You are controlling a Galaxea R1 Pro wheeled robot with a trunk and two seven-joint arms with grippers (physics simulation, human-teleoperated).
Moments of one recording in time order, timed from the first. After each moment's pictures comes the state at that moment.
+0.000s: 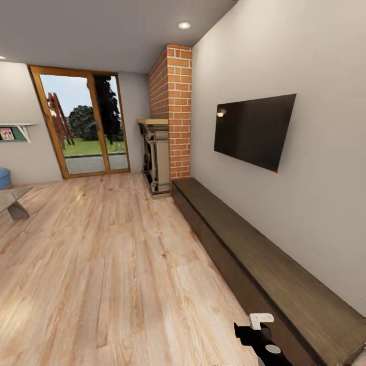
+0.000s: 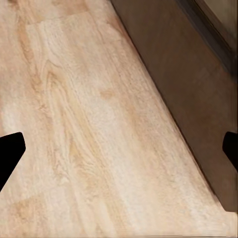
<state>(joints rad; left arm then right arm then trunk) -0.15 -0.03 0.00 -0.11 0.00 -0.18 0.01 -0.39 -0.02 0.01 -0.44 0.00 -0.05 -0.04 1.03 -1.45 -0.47</state>
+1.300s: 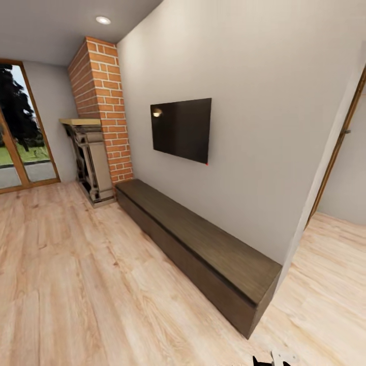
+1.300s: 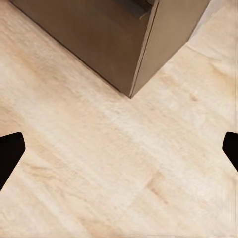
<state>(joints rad) -0.15 -0.03 0.00 -0.11 0.00 -0.18 0.01 -0.28 -0.06 -0.07 -0.31 -0.02 -0.23 -0.05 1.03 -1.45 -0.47</state>
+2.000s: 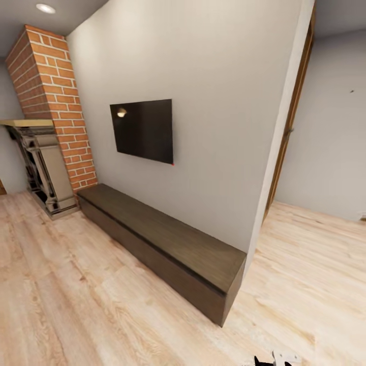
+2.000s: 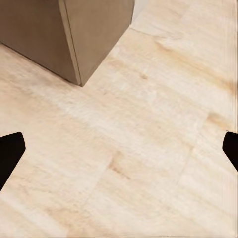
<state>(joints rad) -0.15 -0.04 0.00 -0.11 0.00 -0.18 0.01 -0.28 -0.07 -0.07 -0.31 -0.02 -0.23 -0.05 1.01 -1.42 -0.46</state>
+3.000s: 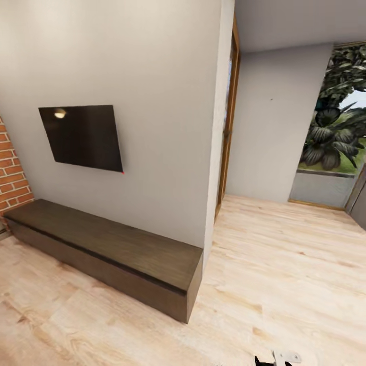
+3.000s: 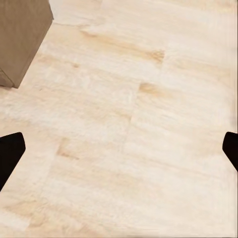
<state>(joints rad) -0.16 -0.04 0.00 -0.11 0.01 -0.18 0.01 -0.28 -0.07 -0.07 -0.31 -0.02 -0.23 -0.05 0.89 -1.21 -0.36</state>
